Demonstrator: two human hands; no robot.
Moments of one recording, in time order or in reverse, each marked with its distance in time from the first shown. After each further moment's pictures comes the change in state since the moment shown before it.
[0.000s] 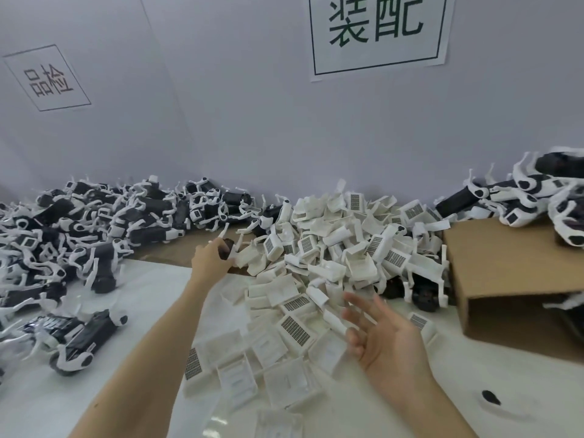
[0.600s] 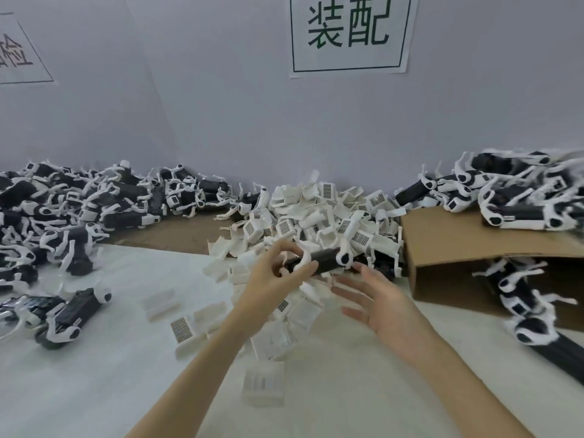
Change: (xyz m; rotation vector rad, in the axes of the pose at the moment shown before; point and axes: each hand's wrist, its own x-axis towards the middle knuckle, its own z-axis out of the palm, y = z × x) left_hand -0.221 0.129 -0.026 -0.920 -0.429 0.288; right_hand -0.051 -0.039 -0.004 -0.336 0.030 -0.127
